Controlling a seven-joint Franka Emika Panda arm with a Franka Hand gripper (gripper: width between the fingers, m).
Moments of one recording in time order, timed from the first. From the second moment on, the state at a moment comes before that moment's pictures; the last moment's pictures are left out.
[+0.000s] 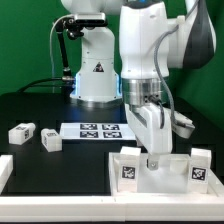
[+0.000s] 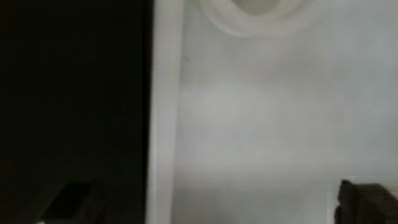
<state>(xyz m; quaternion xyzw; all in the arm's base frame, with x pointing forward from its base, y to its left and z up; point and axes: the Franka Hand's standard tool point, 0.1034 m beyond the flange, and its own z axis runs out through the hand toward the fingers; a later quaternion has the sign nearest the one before) 0.552 0.049 0.017 -0.72 0.69 0.00 0.06</state>
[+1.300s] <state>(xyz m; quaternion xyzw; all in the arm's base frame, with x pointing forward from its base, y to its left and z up) 0.538 0.049 0.007 -0.72 0.69 0.02 0.04</state>
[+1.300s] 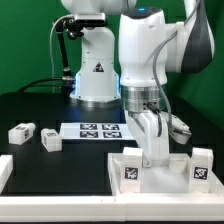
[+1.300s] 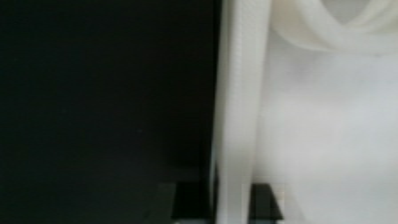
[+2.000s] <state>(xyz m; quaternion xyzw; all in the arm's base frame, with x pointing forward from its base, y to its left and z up) 0.528 0.031 0.008 -0.77 0.64 0.02 0.04</state>
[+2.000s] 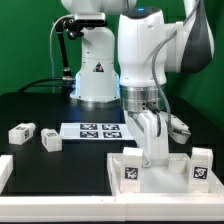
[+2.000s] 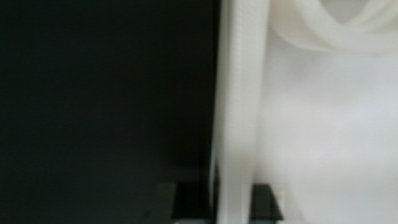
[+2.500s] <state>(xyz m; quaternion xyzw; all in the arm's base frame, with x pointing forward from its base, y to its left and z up) 0.525 -0.035 0.010 -0.91 0.42 0.00 0.05</state>
